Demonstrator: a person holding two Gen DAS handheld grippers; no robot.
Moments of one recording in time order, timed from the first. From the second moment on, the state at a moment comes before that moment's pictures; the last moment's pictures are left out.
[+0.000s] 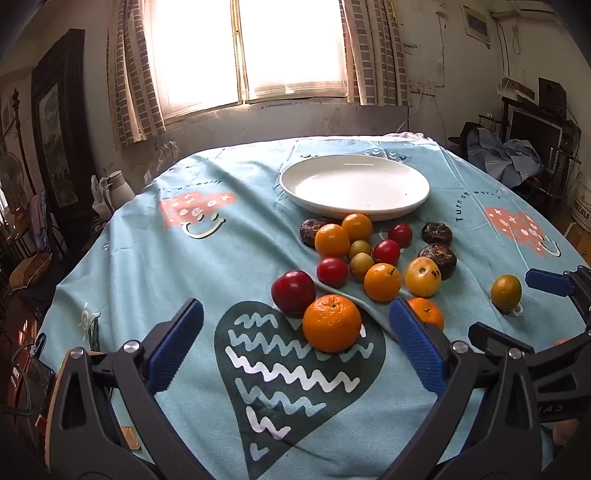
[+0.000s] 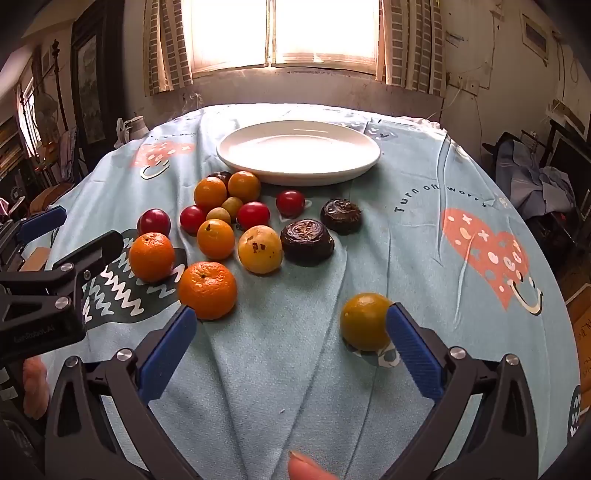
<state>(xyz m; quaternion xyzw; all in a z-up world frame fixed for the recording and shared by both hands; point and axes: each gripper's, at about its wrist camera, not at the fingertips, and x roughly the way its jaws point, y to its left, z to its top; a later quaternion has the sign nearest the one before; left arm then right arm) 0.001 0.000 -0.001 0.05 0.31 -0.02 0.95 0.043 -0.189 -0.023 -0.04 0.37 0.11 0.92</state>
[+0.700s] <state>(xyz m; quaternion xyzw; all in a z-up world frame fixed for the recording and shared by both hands) 0.006 0.004 -0.008 0.05 0.32 -0.01 0.95 0.041 -0.190 -0.020 -0.04 0.37 0.11 0.92</state>
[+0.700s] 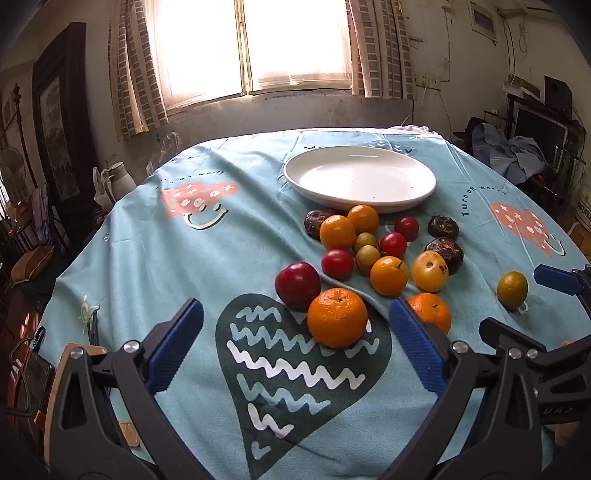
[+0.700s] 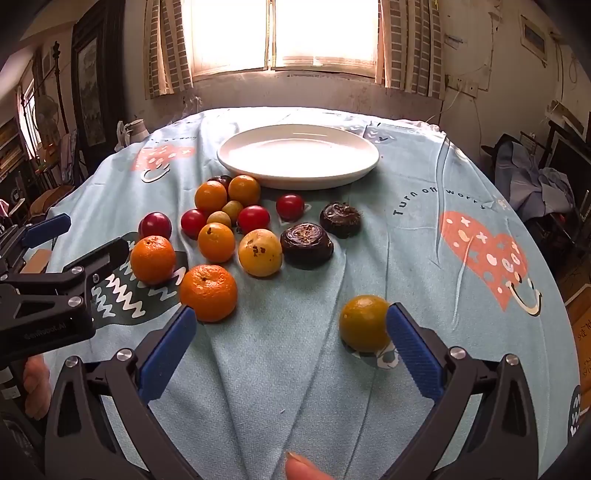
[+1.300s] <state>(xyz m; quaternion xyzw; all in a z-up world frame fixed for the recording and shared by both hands) 0.006 0.003 -0.009 0.05 0.32 -0.01 0.95 0.040 -0.190 -0.019 -0.04 0.37 0.11 0.92</state>
